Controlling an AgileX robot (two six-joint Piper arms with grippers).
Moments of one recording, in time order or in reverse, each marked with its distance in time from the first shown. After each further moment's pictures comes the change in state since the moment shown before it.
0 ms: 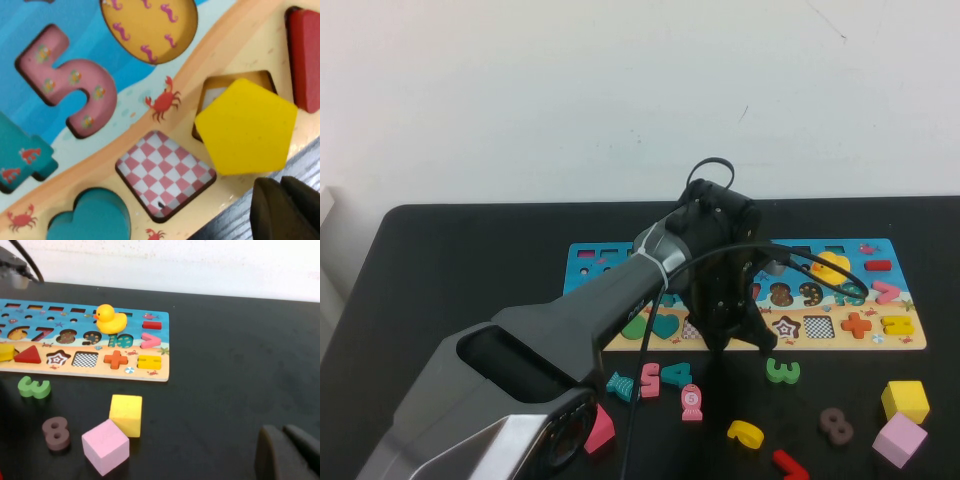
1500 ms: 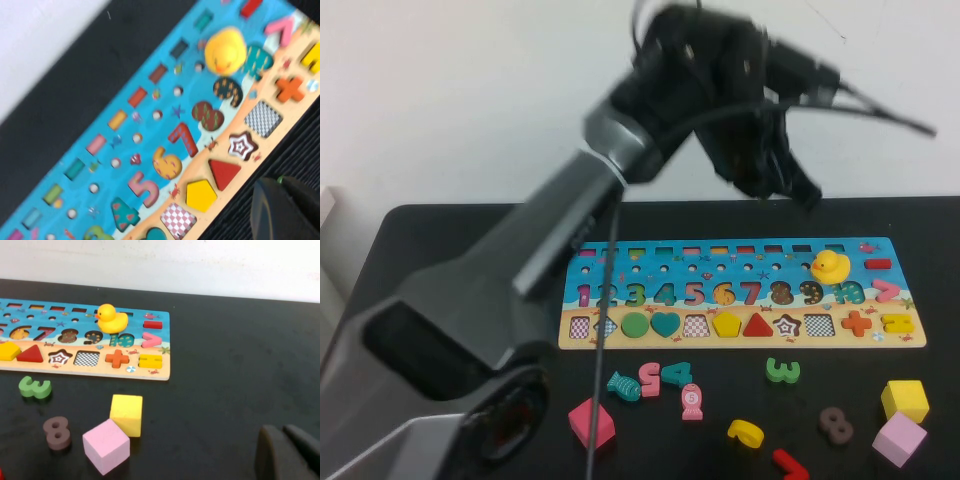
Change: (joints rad) right arm 0.000 0.000 0.000 0.000 0.000 0.000; left arm 0.000 -0.252 -0.219 -0.024 0.054 0.103
